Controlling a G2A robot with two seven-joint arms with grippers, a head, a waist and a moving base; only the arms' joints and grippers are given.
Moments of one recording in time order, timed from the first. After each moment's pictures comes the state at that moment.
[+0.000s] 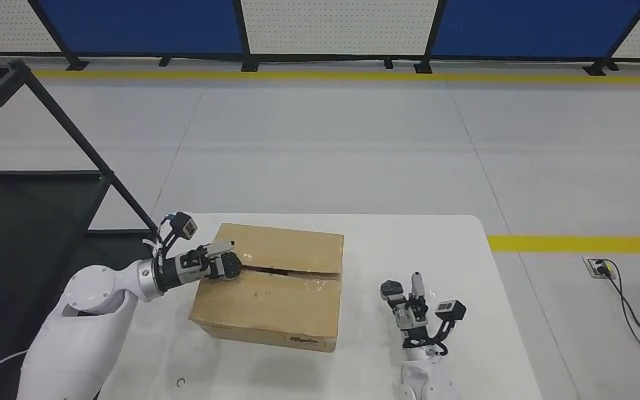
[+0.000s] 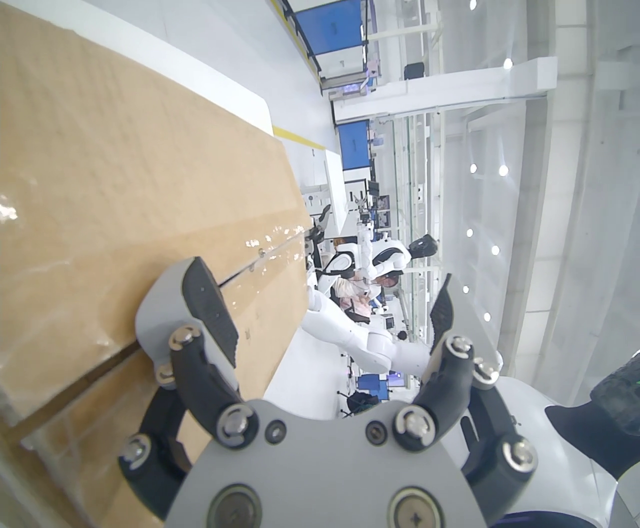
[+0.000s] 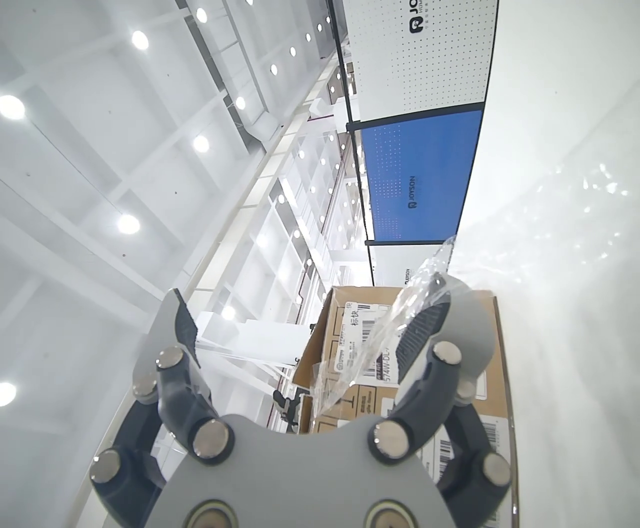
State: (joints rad) left arm 0.64 -1.00 -1.28 -1.01 -0.52 -0.29 -1.25; right arm -1.00 -1.47 1.17 -0.91 0.50 -0.88 0.12
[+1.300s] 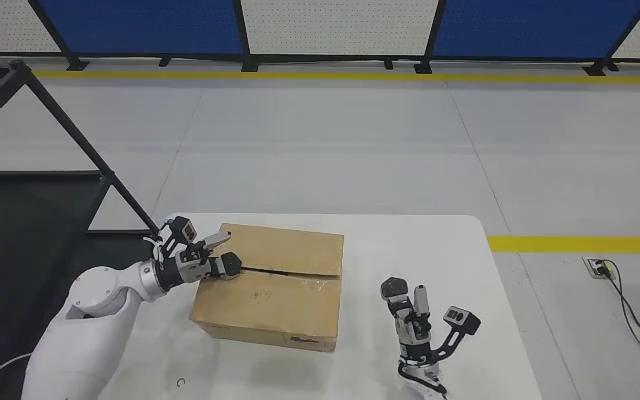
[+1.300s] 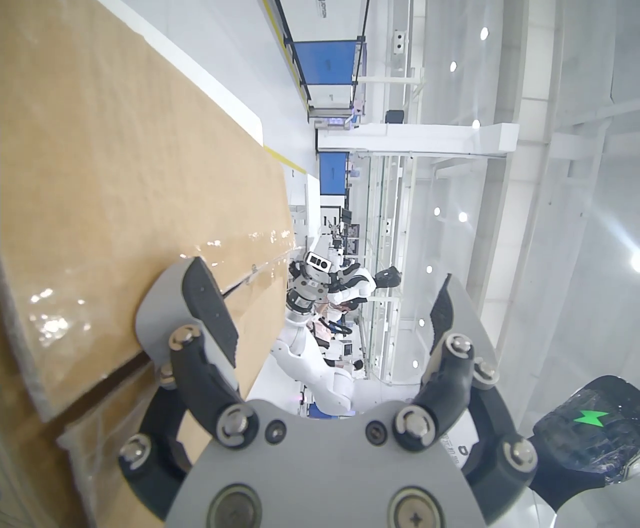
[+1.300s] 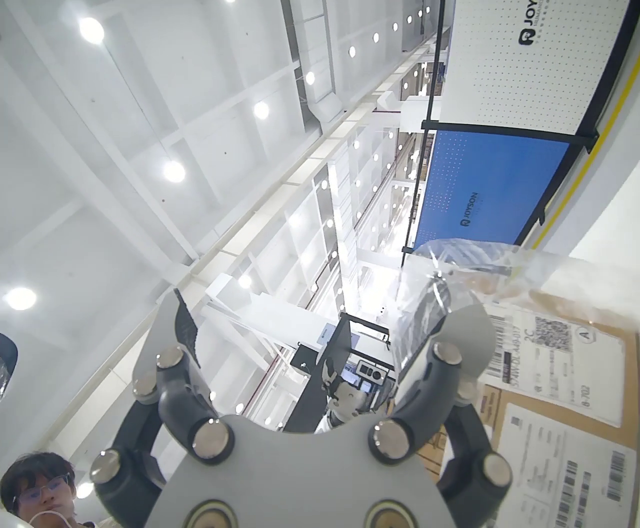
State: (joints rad) left arm 0.63 -1.01 -1.26 -0.97 -0.59 -0.16 -1.21; right arm -1.21 -1.50 1.22 -1.33 0.04 -0.91 -0.14
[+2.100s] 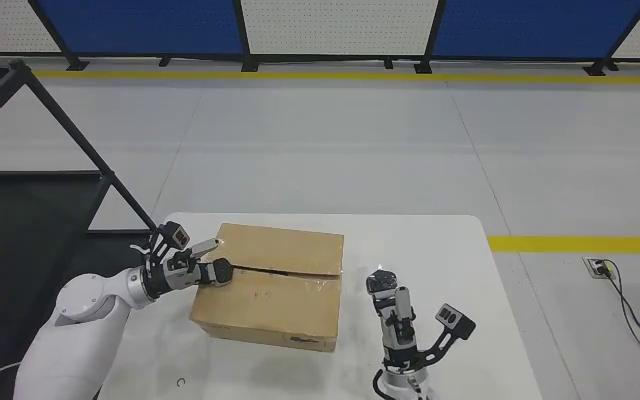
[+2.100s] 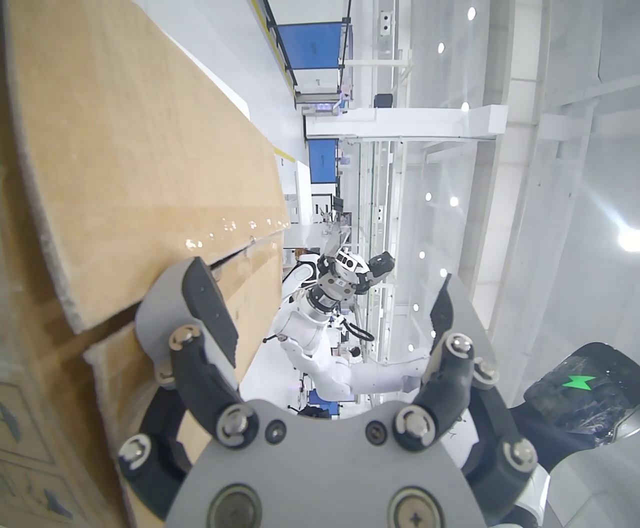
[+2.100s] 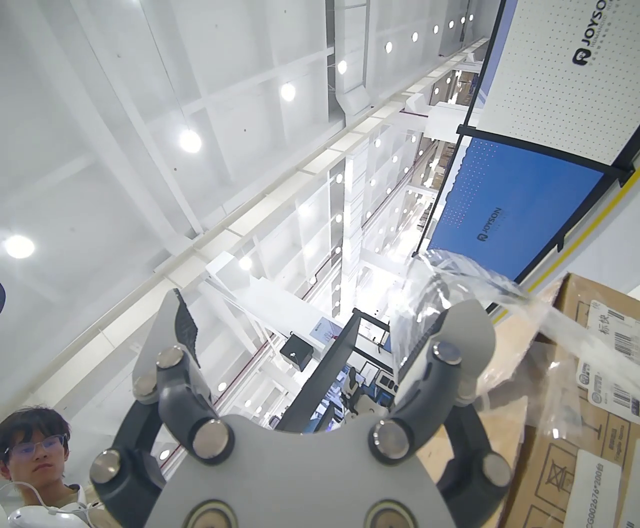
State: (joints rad) left arm 0.65 -1.00 -1.30 -0.93 -0.63 -0.22 -1.31; right arm -1.25 -1.53 1.16 -1.51 -0.24 -0.81 -0.33
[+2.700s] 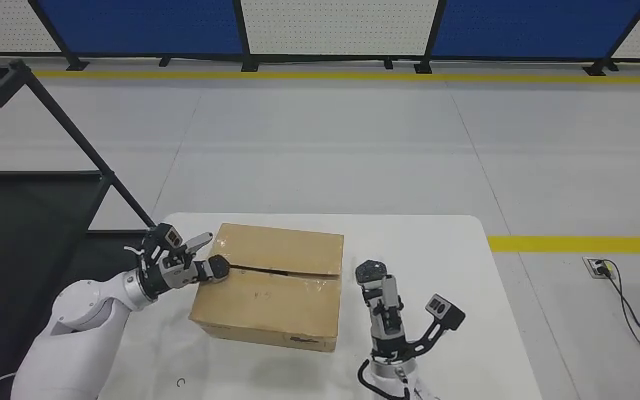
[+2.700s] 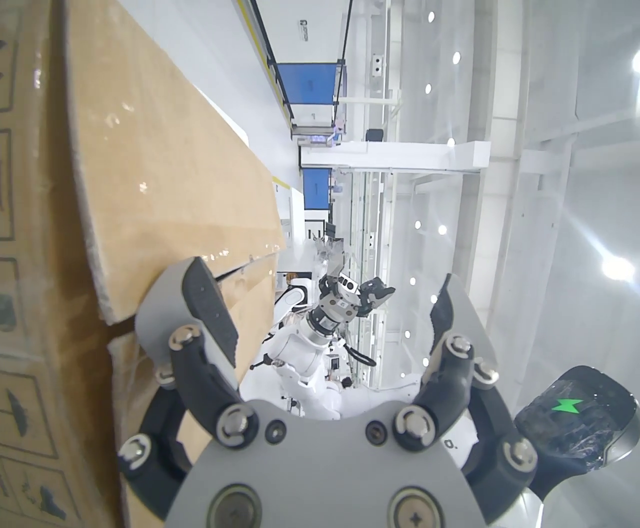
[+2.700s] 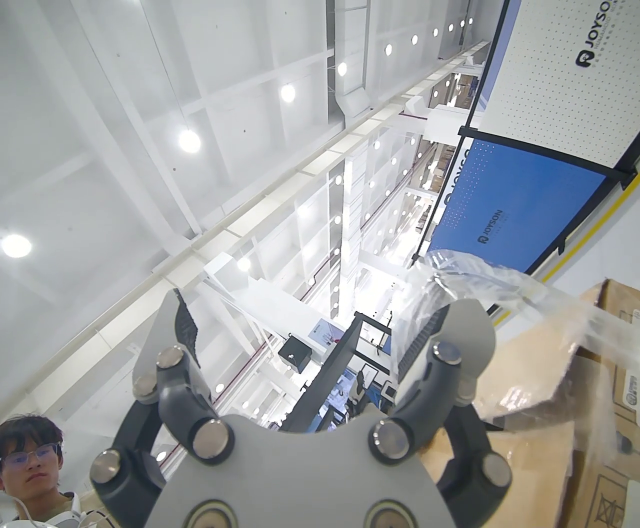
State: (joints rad) left arm 0.72 -0.98 -1.35 -1.01 -0.65 -0.15 -1.18; right arm -1.19 -1.56 1.10 -1.51 -0.29 -0.72 -0.40
